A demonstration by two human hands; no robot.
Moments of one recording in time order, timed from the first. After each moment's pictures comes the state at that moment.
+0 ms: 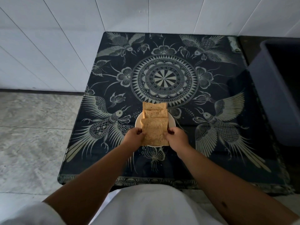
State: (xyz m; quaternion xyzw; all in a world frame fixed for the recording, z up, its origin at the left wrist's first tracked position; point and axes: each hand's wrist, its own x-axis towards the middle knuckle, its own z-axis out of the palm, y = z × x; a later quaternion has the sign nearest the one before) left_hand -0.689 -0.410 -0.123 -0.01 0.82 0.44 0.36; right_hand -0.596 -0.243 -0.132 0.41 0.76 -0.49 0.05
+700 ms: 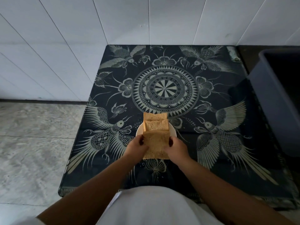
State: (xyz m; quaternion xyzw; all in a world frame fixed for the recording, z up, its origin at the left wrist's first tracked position) left_hand -0.685 -0.406 -0.115 0.06 0.83 0.44 0.33; right_hand -0.598 -0.247 -0.117 0.37 0.80 -0.46 0.09
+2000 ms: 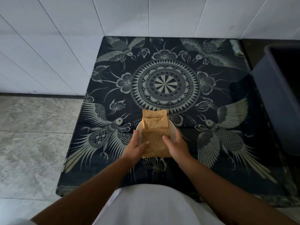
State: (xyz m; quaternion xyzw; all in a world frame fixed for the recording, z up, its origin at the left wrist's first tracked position) left_hand -0.685 -0.417 -0.118 0.05 0.74 0.54 0.39; right_hand -0.603 -0.248 -0.116 0.41 0.70 -0.59 0.03
